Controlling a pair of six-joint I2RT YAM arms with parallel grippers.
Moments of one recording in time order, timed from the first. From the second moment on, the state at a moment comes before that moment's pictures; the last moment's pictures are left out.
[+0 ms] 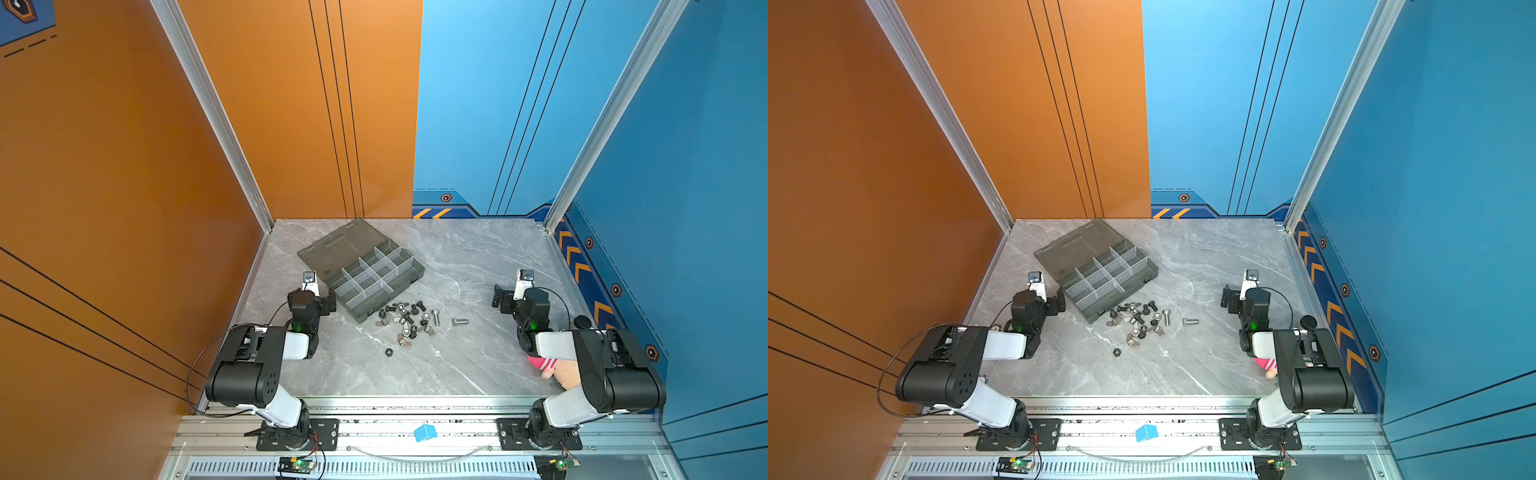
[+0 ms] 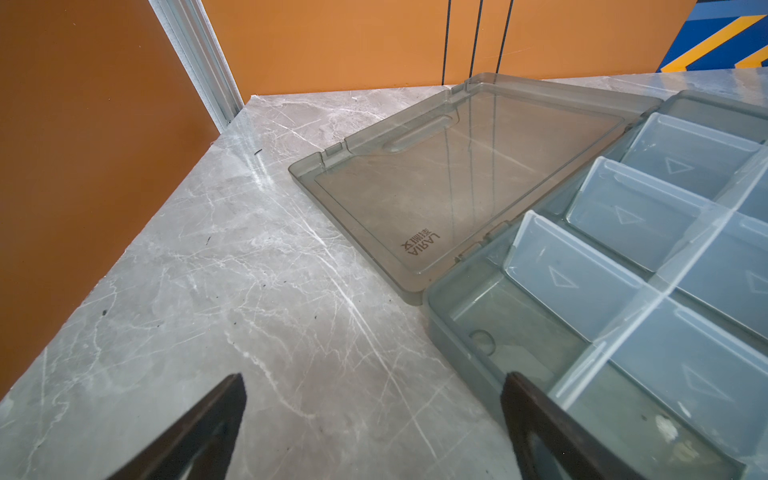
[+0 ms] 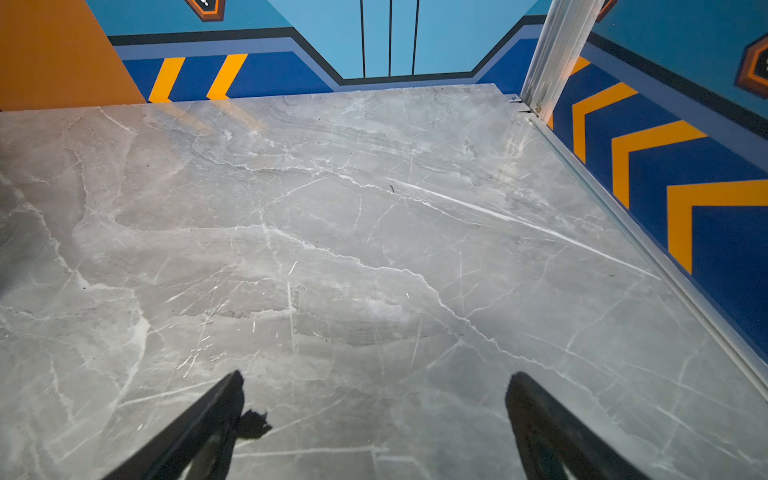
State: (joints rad) left arm -0.05 1.56 0.37 0.81 -0.18 0.01; right arm 0.02 1.53 0.39 0.75 0.10 0.06
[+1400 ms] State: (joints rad) left arm -0.09 1.22 0.39 0.54 -0.17 -0.01; right arm 0.12 1.28 0.65 0.17 -0.17 0.01
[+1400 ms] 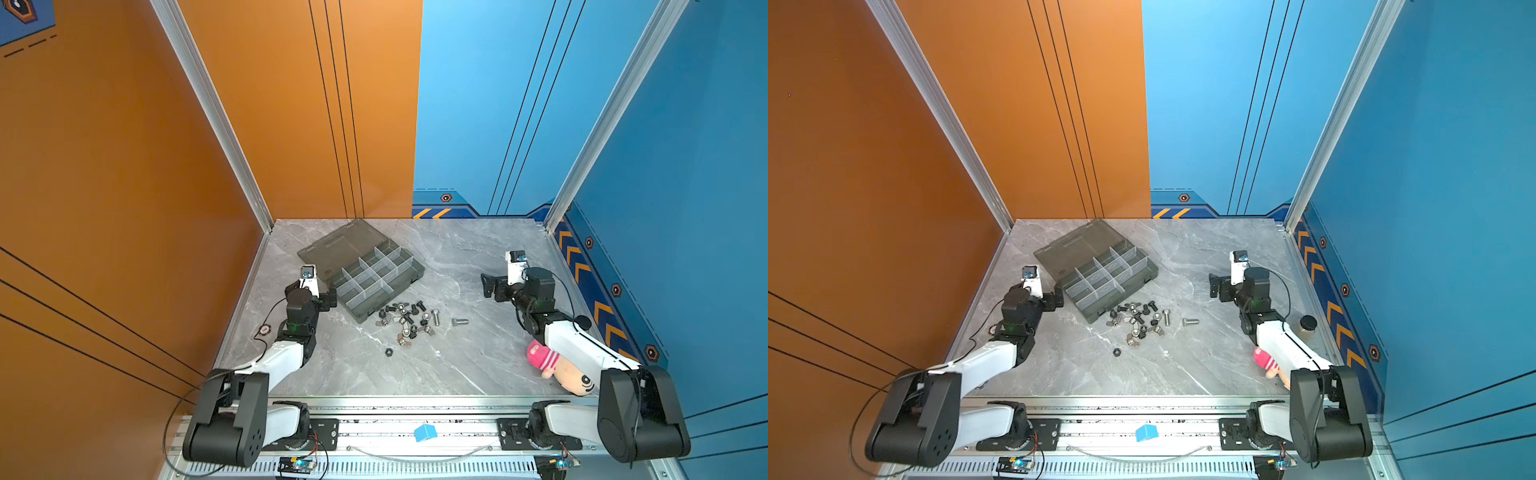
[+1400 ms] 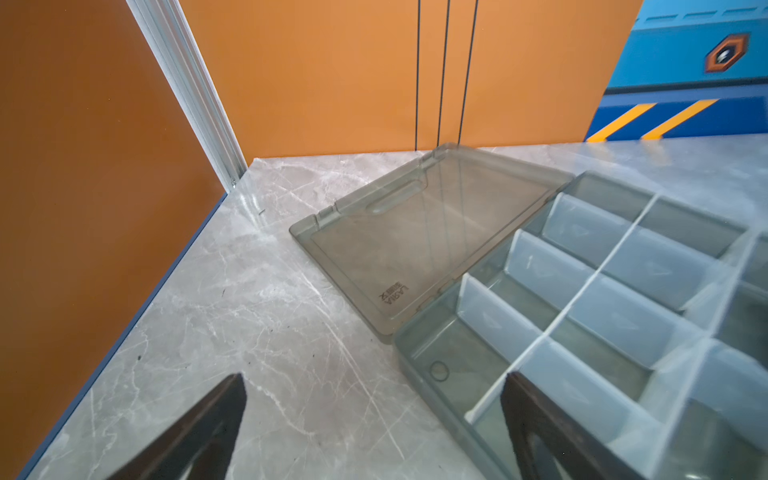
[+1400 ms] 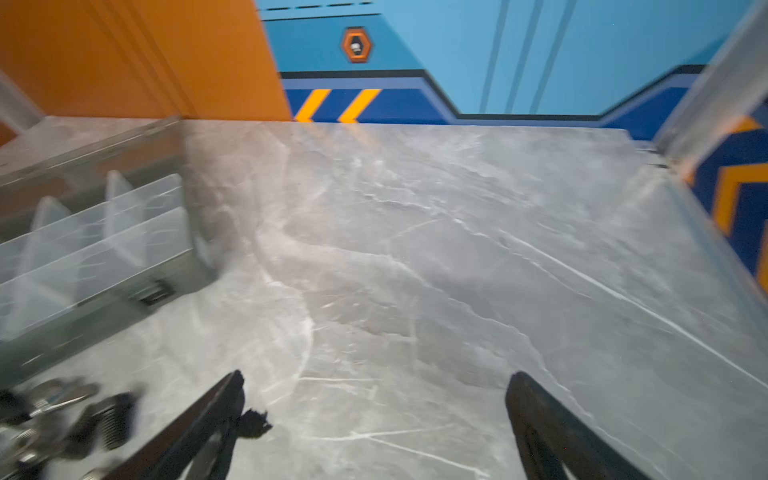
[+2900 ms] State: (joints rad) left arm -0.23 0.86 0.46 -0.37 -0.01 -0.59; right arm 0.89 1.79 1.14 -0.50 -0.14 0.42
